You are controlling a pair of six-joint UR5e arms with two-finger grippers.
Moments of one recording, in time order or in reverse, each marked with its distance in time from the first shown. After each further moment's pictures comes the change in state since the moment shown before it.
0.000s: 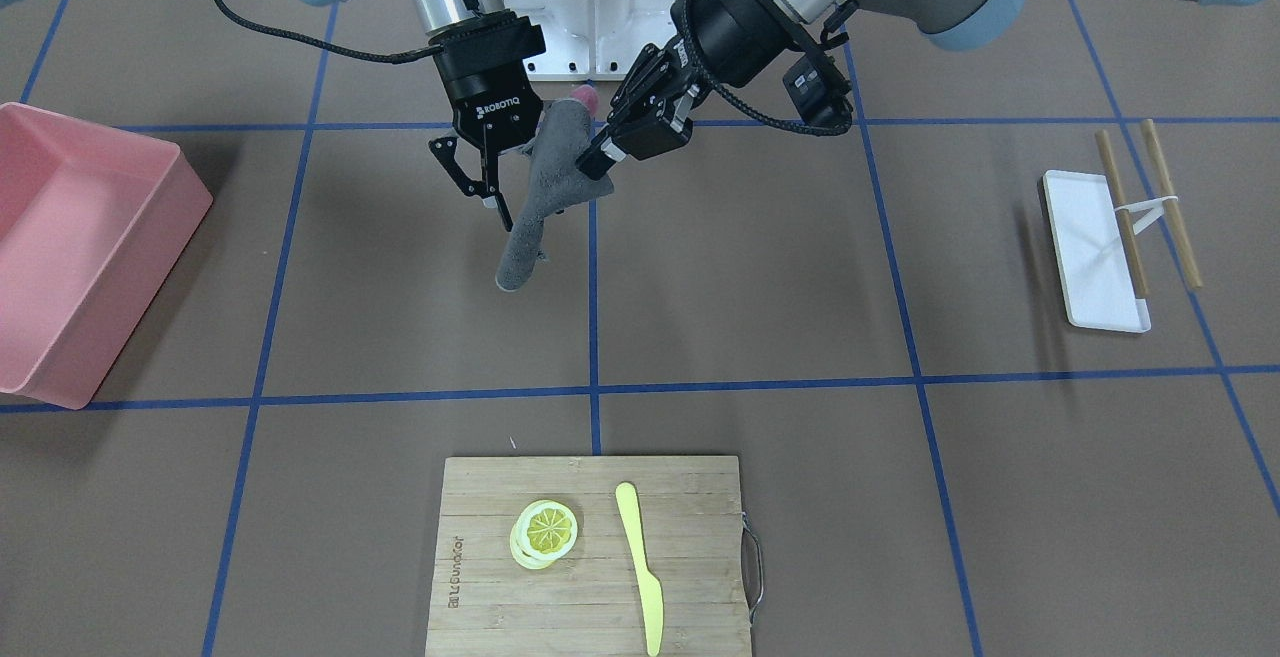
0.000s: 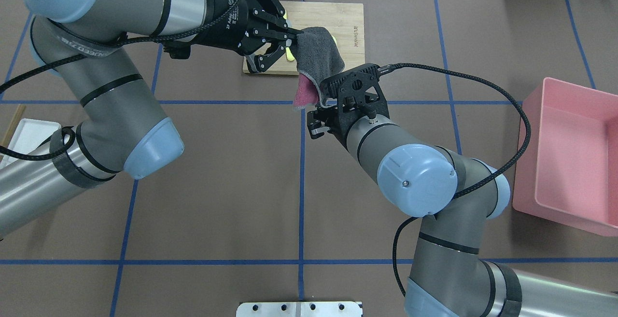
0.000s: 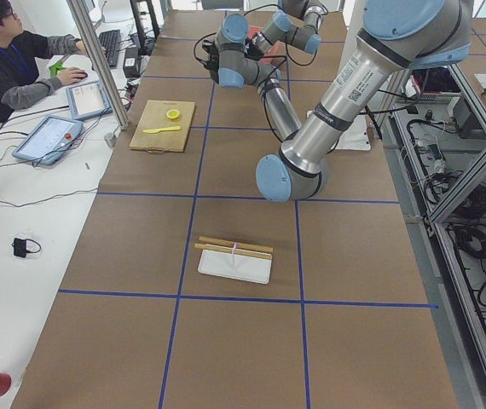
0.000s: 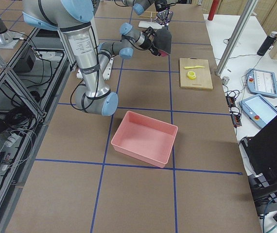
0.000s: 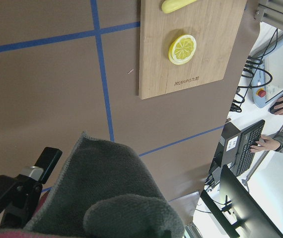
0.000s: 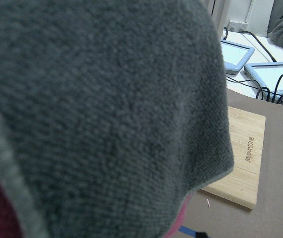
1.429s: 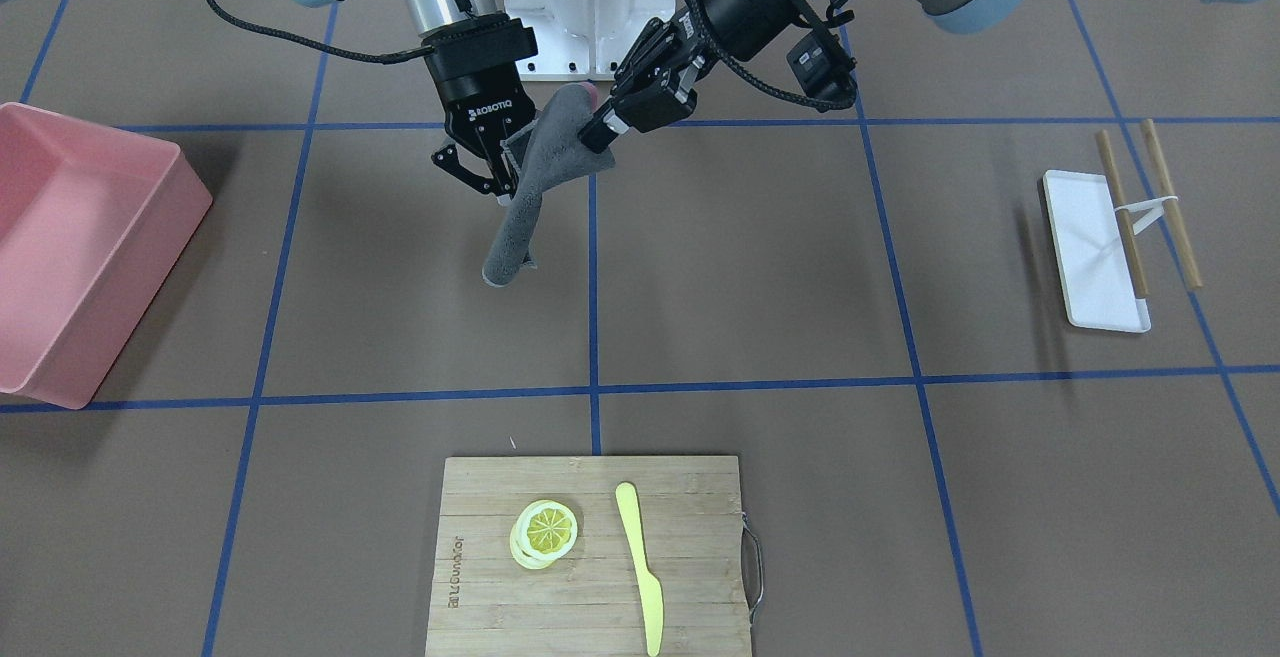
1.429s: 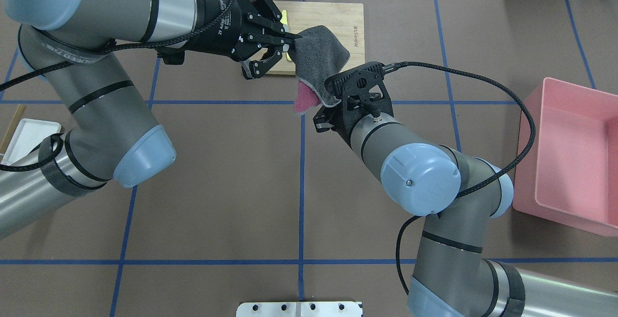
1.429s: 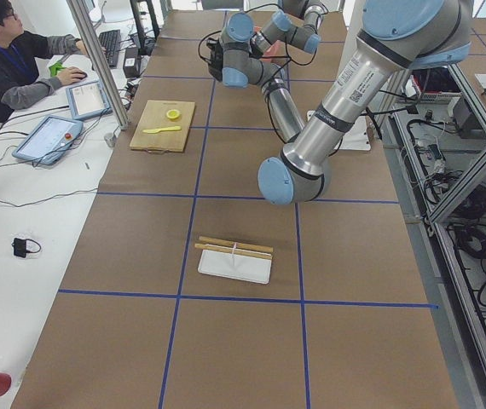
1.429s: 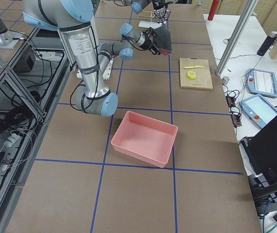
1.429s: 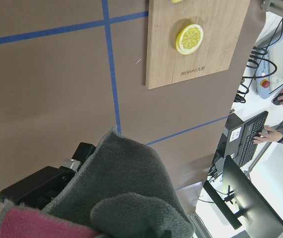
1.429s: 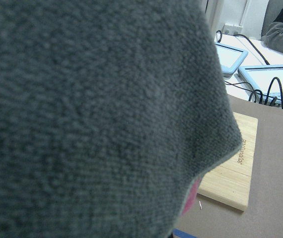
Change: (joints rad) left arm 0.004 0.023 -0.041 0.000 -0.004 -0.004; right arm 0.005 -0.013 0.005 0.000 -0.012 -0.001
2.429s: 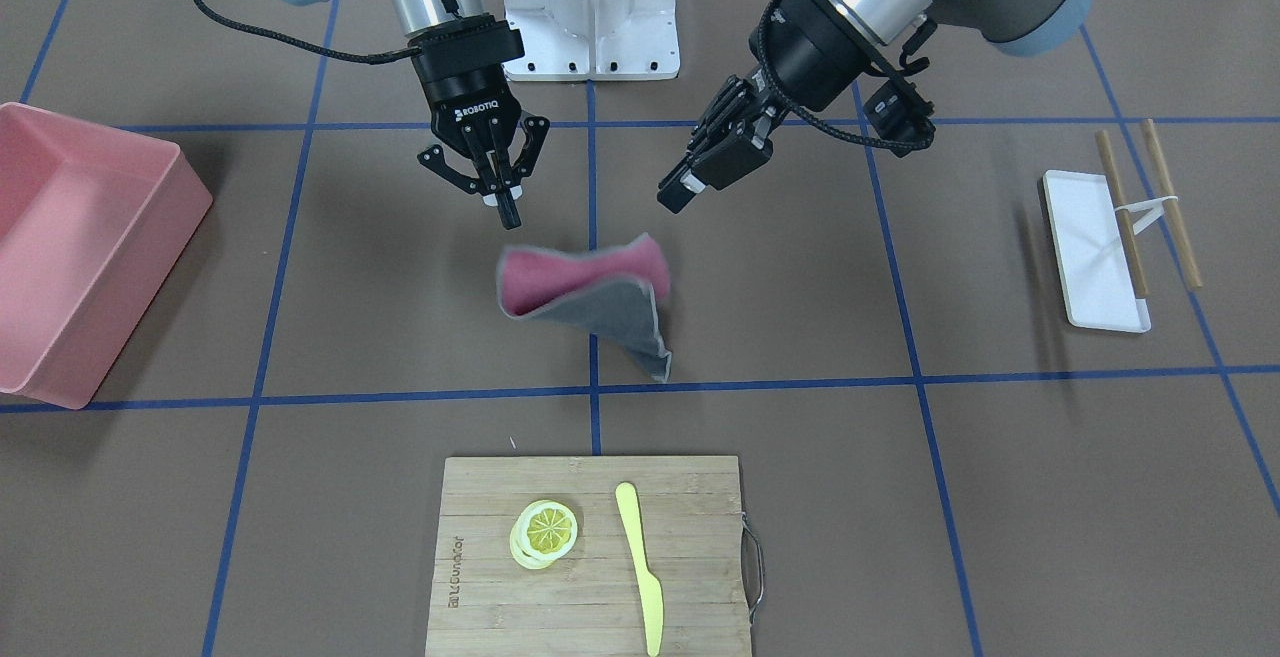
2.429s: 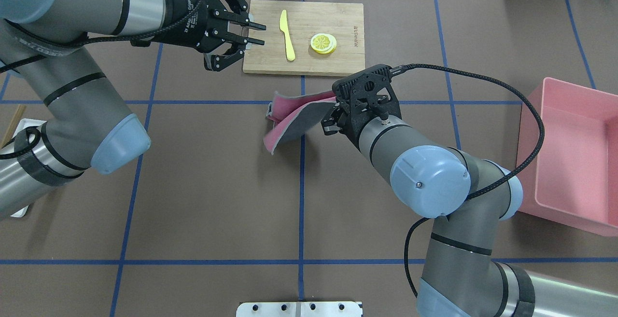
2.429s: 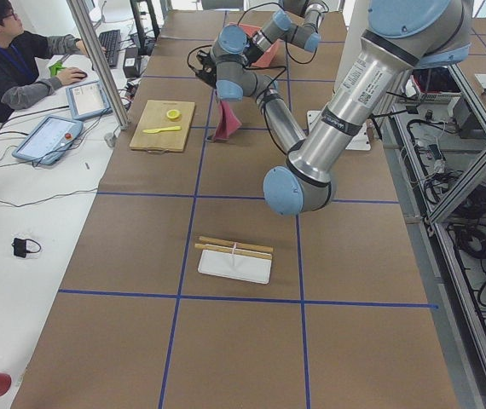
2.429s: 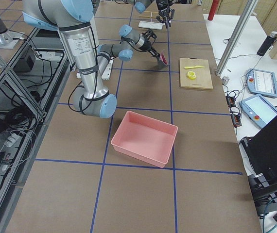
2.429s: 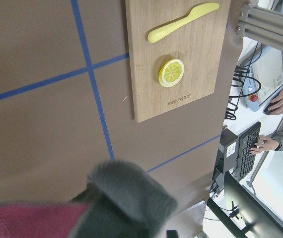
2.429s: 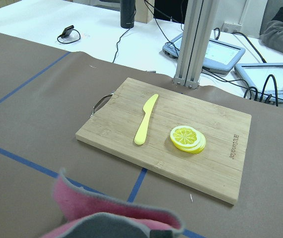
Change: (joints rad) left arm -0.063 0.086 0.009 0.002 -0.002 0.237; right arm 0.000 -0.029 0.020 -0.002 0.004 -0.012
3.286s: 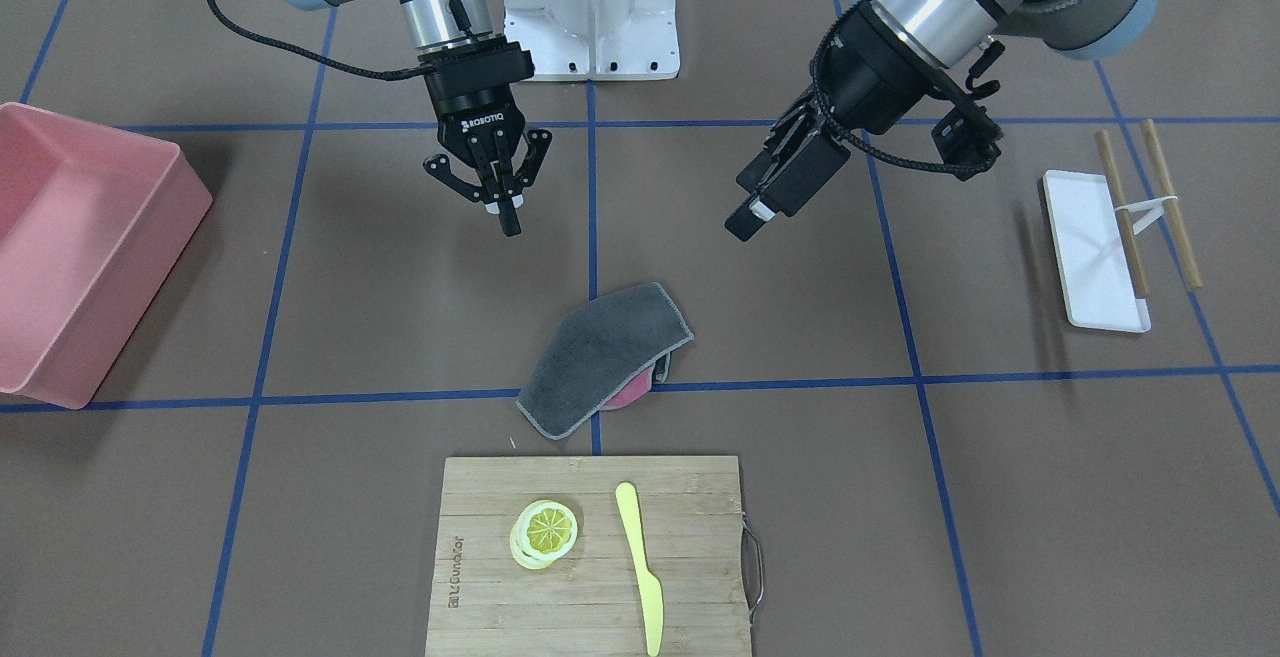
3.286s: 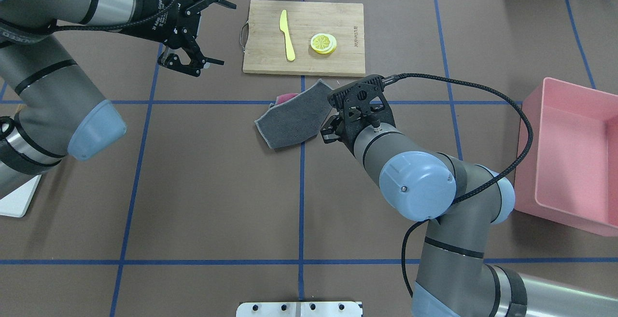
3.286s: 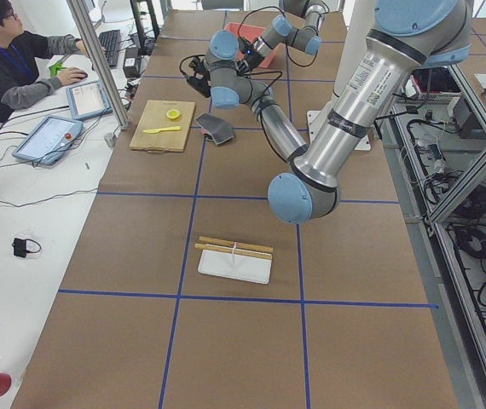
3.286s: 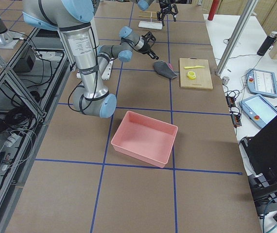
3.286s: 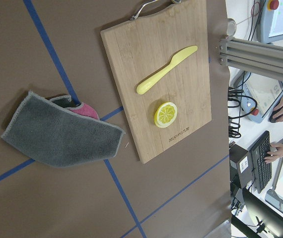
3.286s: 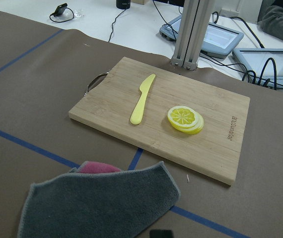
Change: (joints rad) left arm -0.062 0.051 -0.005 0.043 -0.110 0.183; right arm -0.014 0.010 -0.032 -0.059 0.009 0.020
